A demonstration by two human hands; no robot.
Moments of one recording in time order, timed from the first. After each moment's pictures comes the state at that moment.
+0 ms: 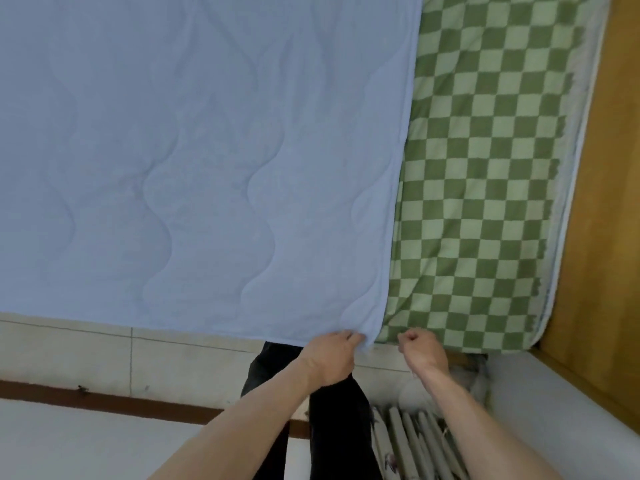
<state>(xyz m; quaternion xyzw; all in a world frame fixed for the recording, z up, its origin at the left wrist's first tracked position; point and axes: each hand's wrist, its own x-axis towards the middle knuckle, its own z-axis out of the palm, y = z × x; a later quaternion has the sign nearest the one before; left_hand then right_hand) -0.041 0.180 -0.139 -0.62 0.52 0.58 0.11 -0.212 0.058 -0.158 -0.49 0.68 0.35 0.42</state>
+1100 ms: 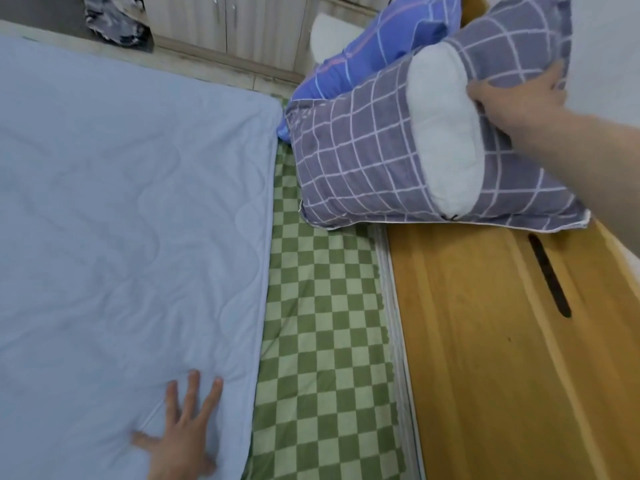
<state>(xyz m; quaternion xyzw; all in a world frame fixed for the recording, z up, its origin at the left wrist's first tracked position) 0.226 -0.246 -0.205 -0.83 0.37 0.39 0.14 0.121 -0.766 0.184 -0.67 0.72 -0.17 0.07</state>
